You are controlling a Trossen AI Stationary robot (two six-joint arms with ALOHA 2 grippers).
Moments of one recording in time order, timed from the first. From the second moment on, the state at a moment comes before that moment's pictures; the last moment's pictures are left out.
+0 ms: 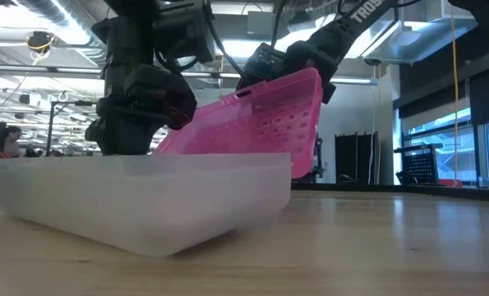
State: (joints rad) left arm -0.09 1.70 1.00 -0.66 0.15 -0.91; right arm -0.19 1.98 1.25 -0.29 -0.88 -0.11
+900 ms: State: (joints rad) left arm -0.09 1.56 1.00 -0.78 0.09 -0.94; right arm -0.19 1.98 1.25 -0.29 -0.88 -0.12
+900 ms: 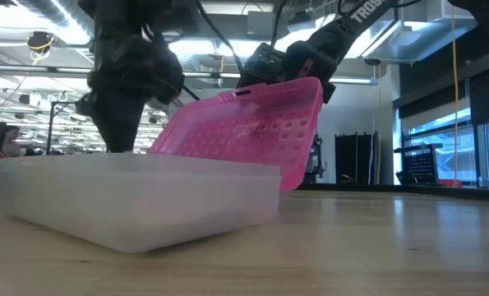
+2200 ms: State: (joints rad) left arm -0.09 1.16 1.00 -1.09 -0.25 -0.99; right arm 0.01 1.98 1.42 -0.25 -0.75 -0.10
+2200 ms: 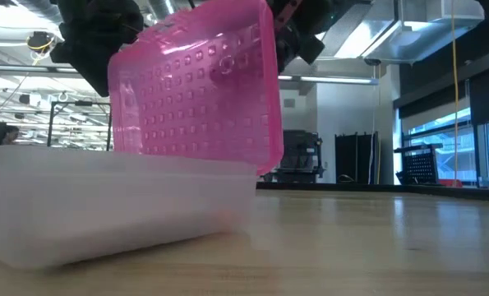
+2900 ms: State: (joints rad) left arm -0.16 1.16 1.00 -1.09 -0.25 -0.98; right arm 0.09 2.09 1.44 -0.03 -0.72 -0.15
